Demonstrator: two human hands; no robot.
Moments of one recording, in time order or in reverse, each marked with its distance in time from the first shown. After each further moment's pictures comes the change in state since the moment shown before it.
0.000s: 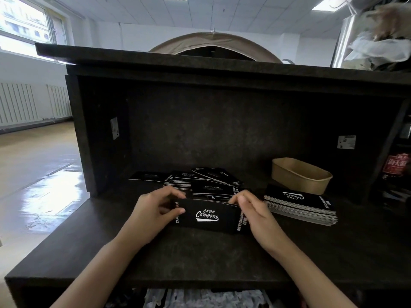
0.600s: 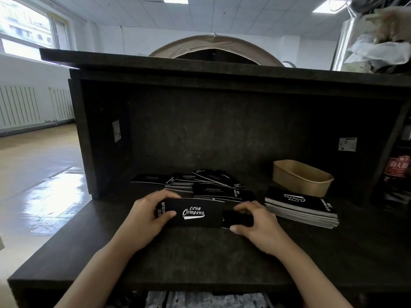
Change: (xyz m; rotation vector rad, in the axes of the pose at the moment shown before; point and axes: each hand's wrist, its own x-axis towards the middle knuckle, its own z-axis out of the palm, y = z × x) left_hand -0.006 -0.012 -0.013 0.140 0.009 0.036; right_hand 0.009 0.016 -0.007 -0.548 -0.059 0.190
